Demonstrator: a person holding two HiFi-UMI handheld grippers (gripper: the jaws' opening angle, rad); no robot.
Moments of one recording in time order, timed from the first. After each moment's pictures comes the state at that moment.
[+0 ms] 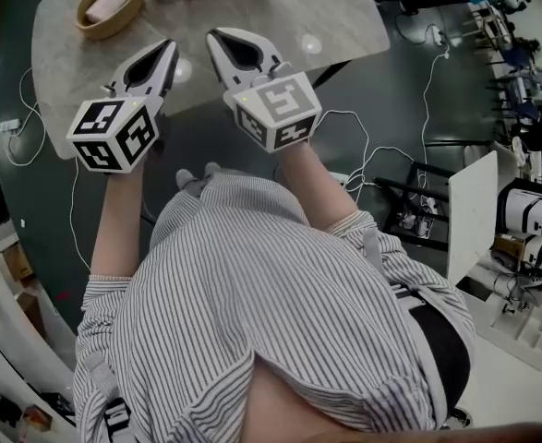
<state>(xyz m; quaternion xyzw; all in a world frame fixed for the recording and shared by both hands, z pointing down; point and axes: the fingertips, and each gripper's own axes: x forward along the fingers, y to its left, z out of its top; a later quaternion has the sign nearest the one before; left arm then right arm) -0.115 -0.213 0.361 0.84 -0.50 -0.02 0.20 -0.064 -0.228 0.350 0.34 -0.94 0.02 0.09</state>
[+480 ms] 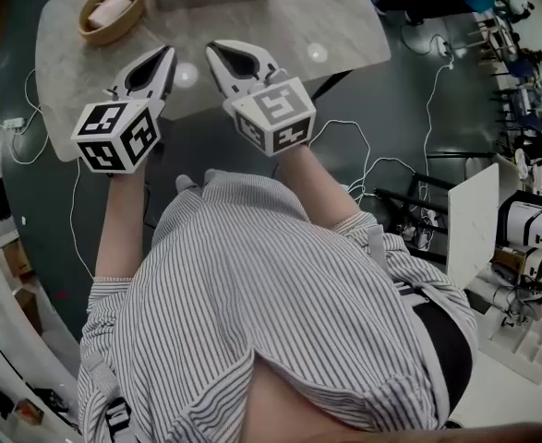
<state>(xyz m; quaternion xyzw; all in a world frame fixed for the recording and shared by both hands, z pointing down) -0.109 -0.223 0.364 0.83 -0.53 -0.01 0.20 -0.055 -0.234 0.365 0.31 -0.94 0.02 0.12</state>
